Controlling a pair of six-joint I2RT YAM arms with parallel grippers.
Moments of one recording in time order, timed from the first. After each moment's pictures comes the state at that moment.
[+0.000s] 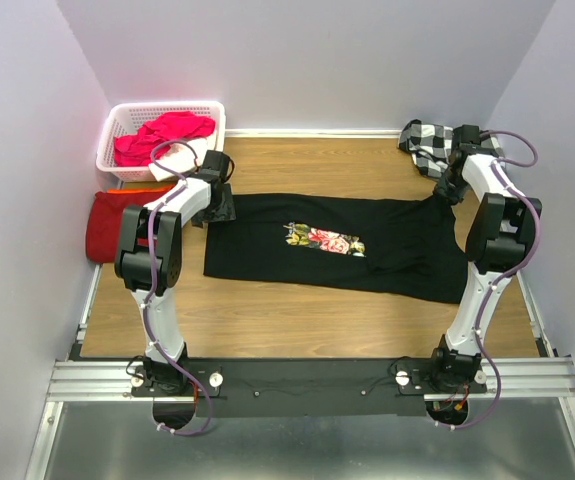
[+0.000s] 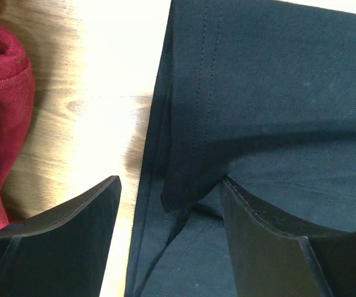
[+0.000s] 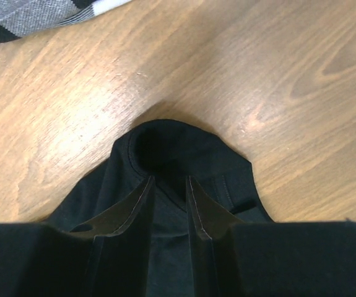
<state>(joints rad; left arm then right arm) -0.20 1.97 1.41 -0.60 -0.22 -0.36 -0.15 2.13 1.74 -0.75 0.21 0.46</state>
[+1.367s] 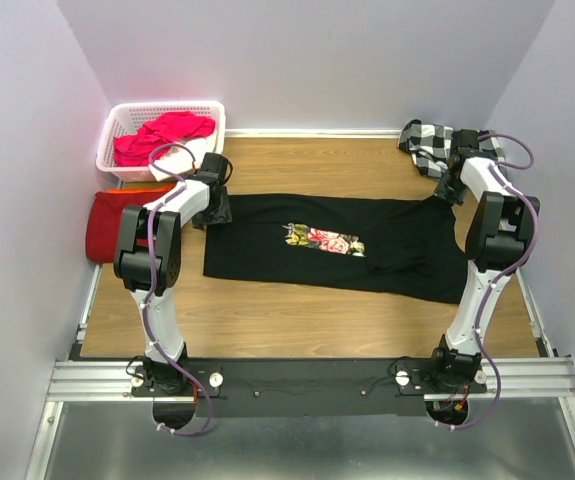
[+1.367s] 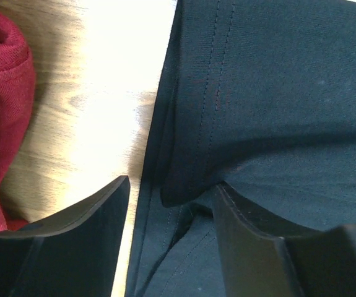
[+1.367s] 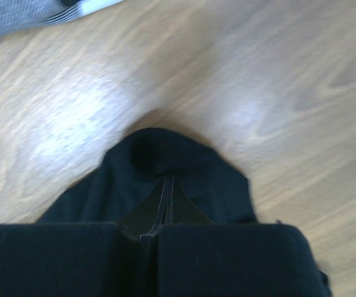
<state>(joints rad) -0.18 1.97 1.38 -0.59 -0.22 -0.37 -0.15 2.16 1.71 -0.70 0.21 0.42</state>
